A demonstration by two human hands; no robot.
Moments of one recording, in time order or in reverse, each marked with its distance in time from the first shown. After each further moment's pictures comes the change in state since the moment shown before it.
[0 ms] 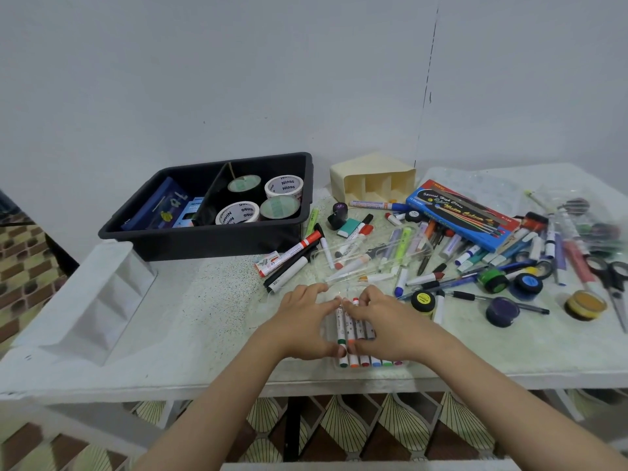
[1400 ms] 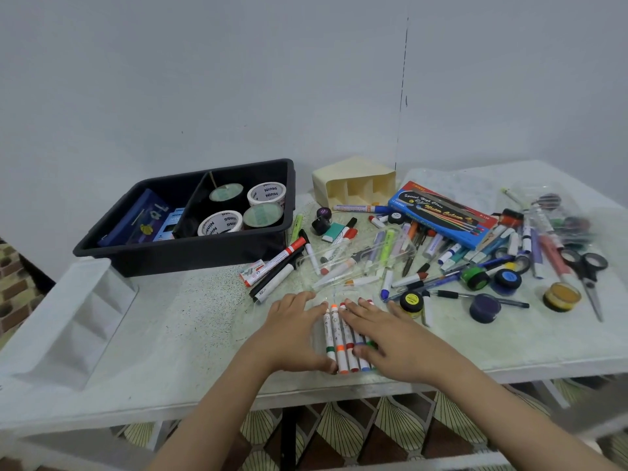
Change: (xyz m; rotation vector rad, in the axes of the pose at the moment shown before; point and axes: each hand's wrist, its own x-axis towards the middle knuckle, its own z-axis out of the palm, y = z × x) left_hand -0.002 0.003 0.000 0.002 0.003 -0.003; right_hand -0.024 0.020 0.017 0.017 0.034 -0.052
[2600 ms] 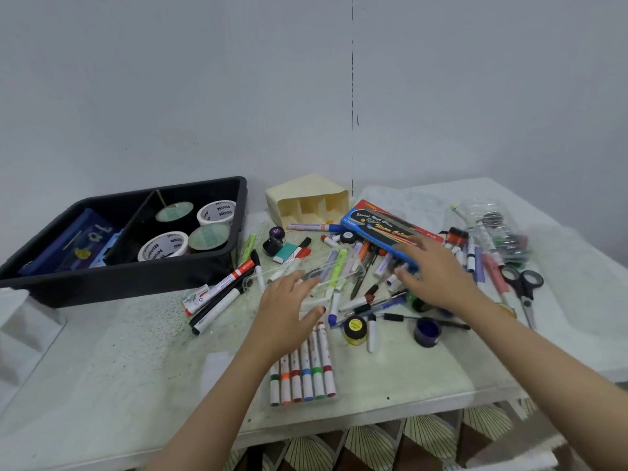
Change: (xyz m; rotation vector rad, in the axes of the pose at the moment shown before) left_hand 0.079 0.056 -0.004 -0.199 0.394 0.013; right_hand -0.010 0.158 -0.076 -0.068 0.505 0.342
